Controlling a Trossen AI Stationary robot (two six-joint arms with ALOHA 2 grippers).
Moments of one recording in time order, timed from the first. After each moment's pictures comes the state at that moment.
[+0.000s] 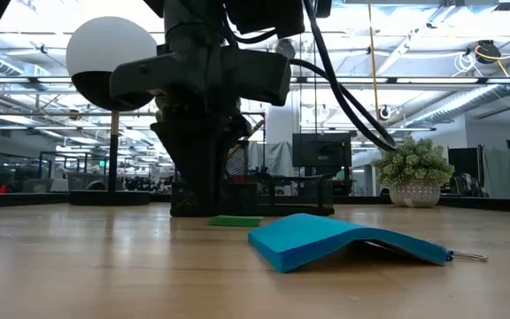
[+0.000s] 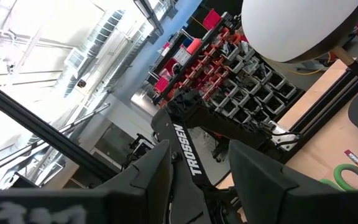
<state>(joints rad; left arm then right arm) -0.24 2.09 1.55 -0.87 0.02 -0.01 0.06 1.29 0.96 0.44 0.13 0.90</state>
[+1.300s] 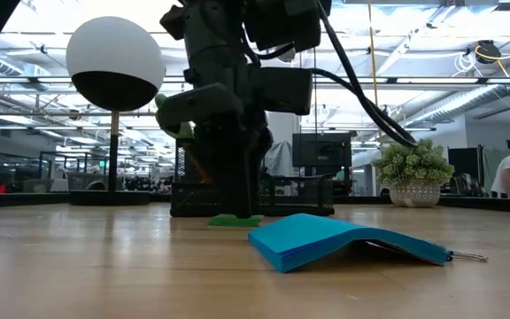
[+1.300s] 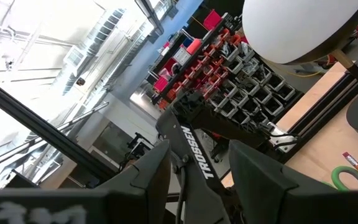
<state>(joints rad) -0.21 2.14 1.55 -0.73 0.02 0.03 0.06 1.29 0.96 0.44 0.13 0.88</state>
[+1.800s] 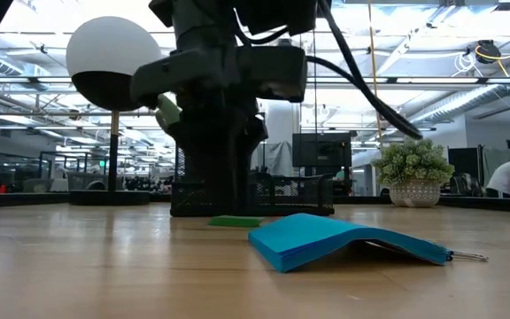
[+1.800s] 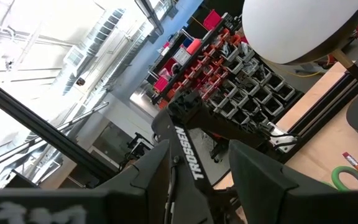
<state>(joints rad) -0.23 2.10 1.55 -0.75 0.06 0.01 0.06 1.29 0.96 0.44 0.13 0.88</state>
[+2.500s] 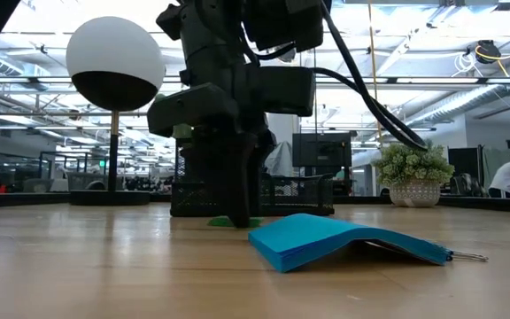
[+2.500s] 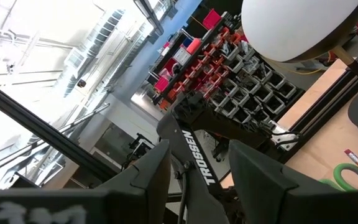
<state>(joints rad) -0.21 2.16 1.55 -0.71 0.00 0.07 0.06 1.29 0.96 0.44 0.13 0.90</state>
